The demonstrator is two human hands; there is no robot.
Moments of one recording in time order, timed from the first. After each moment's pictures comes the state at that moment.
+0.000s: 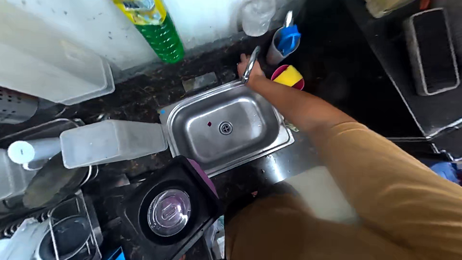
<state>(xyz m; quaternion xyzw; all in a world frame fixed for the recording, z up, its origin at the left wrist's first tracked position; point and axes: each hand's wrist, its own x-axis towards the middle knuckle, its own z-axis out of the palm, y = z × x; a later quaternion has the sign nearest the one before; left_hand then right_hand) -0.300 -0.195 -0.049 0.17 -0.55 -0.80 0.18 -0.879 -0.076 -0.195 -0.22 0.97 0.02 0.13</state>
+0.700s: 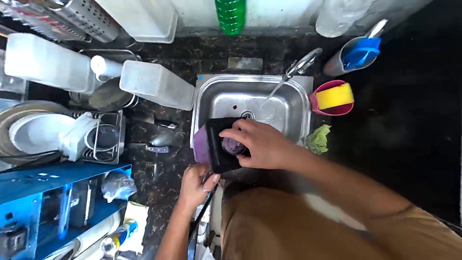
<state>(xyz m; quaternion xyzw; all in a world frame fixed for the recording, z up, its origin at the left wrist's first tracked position) -0.401 -0.123 -0.053 0.28 -0.86 -0.42 0.07 -0.660 -0.014 -0.030 -0.66 0.67 -0.25 0.24</state>
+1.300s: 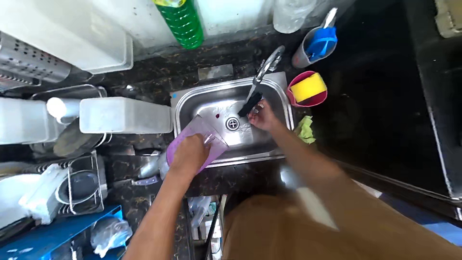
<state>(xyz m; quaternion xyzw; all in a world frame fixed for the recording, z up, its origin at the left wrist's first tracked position) -0.570 -0.187 -0.043 0.30 -0.87 -0.16 -0.35 -0.764 0.002 -0.279 0.25 0.45 -0.68 0.52</state>
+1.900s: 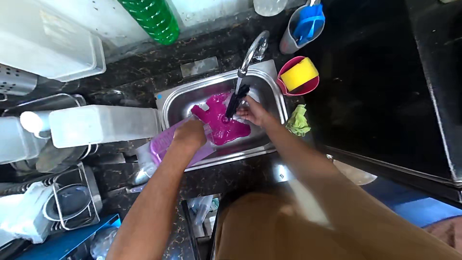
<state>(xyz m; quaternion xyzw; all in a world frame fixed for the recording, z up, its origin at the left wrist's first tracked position) -0.634 -0.181 -0.077 0.24 -0.85 -0.04 -0.48 -0.756 0.003 -0.271 0.17 0.57 -0.63 0.50</state>
